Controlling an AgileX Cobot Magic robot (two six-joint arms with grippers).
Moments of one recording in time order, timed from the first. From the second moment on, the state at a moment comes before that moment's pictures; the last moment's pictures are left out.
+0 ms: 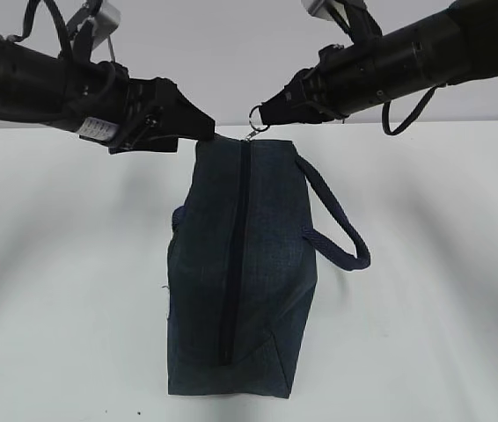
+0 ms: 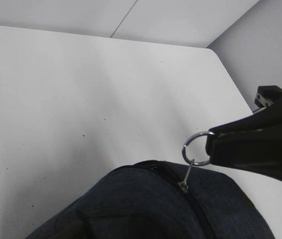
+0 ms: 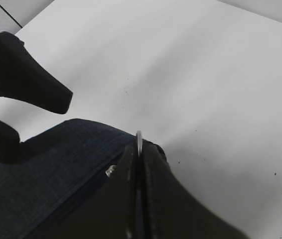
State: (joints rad) left arm -0.26 1.77 -1.22 -1.22 0.72 0.97; right arm 0.18 1.95 -1.48 1.21 0.81 -1.26
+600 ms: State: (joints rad) left arm -0.31 1.82 -1.30 -1.19 0.74 0.96; right arm 0.18 1.95 -1.48 1.22 0.81 -1.26
